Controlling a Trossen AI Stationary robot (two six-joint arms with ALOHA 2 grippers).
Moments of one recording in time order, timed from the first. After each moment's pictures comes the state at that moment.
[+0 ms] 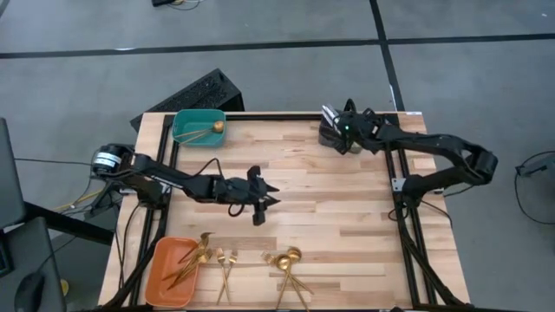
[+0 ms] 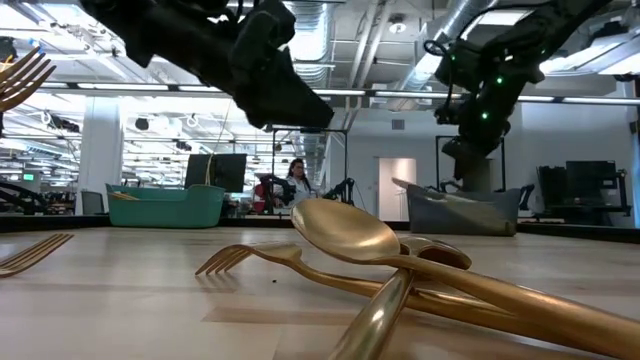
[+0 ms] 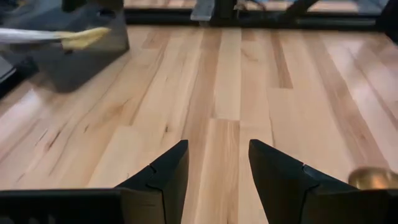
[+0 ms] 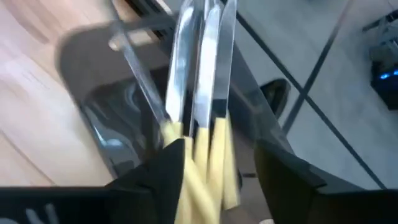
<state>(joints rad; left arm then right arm) -0.12 1.55 0.77 0.34 -0.24 -0.10 -0.58 1.29 0.76 -0.37 0.55 -0.07</state>
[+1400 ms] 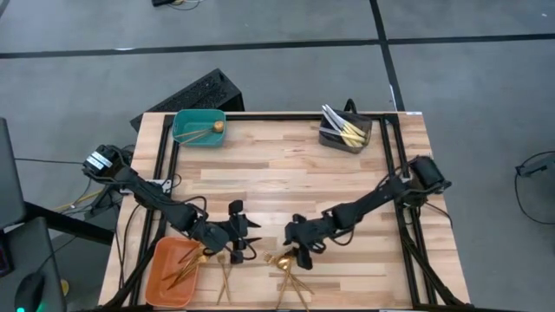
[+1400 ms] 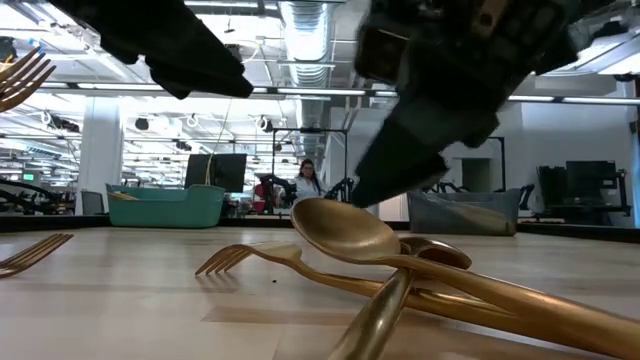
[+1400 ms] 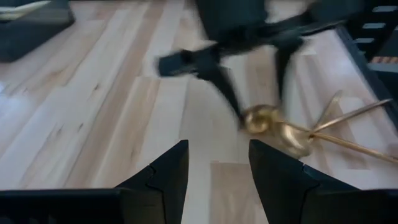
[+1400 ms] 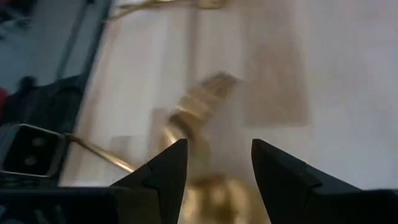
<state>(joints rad) -0.54 1.49 0.77 0.11 -0.53 -0.34 0.38 1.87 0.99 0.20 -0.03 0.48</state>
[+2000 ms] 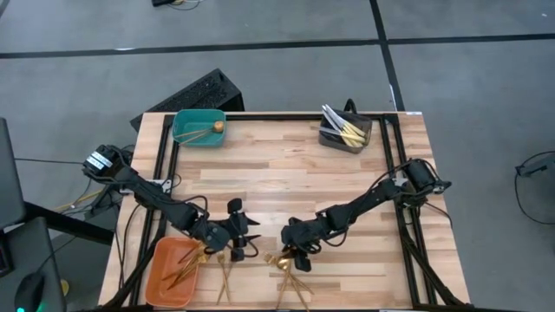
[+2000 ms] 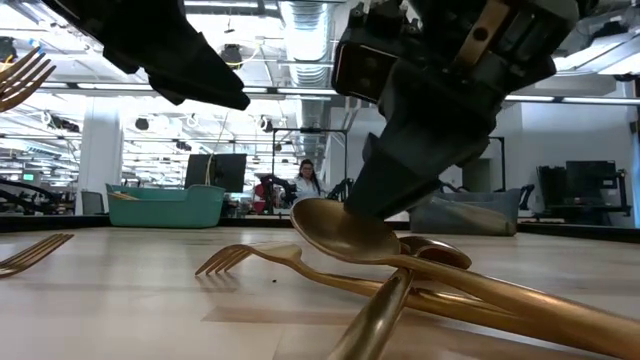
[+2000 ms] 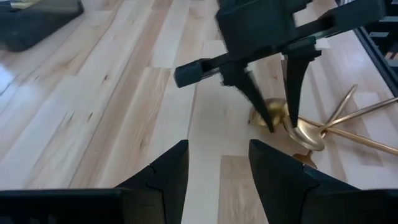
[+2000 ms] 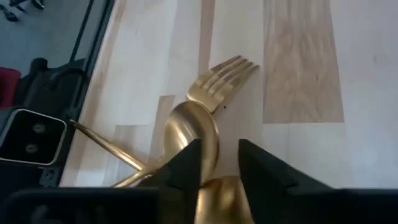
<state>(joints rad) -0.52 1.49 0.77 0.07 -0.54 -0.36 0.36 1.94 1.04 0.18 -0.13 0.46</state>
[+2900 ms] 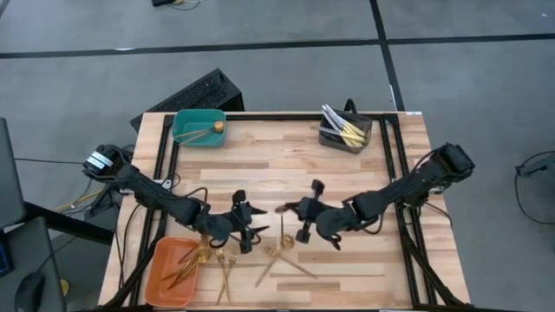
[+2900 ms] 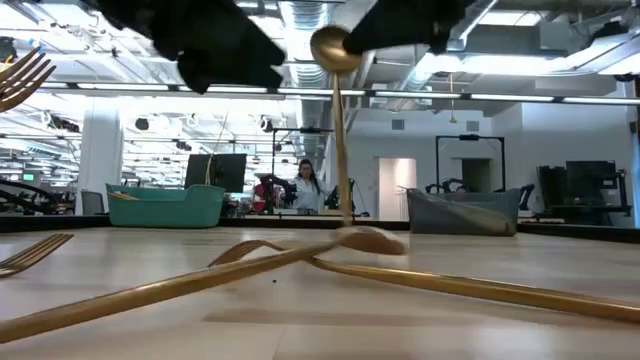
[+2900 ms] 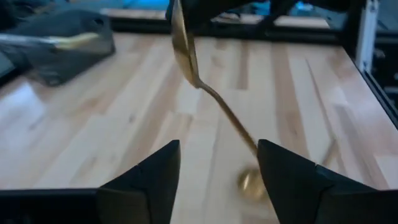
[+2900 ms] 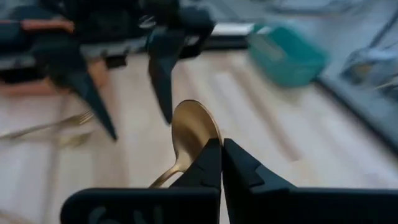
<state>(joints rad) -0.45 1.49 0.77 0.24 -0.58 -0.30 0.42 1.57 1.04 0.00 0.72 0.25</state>
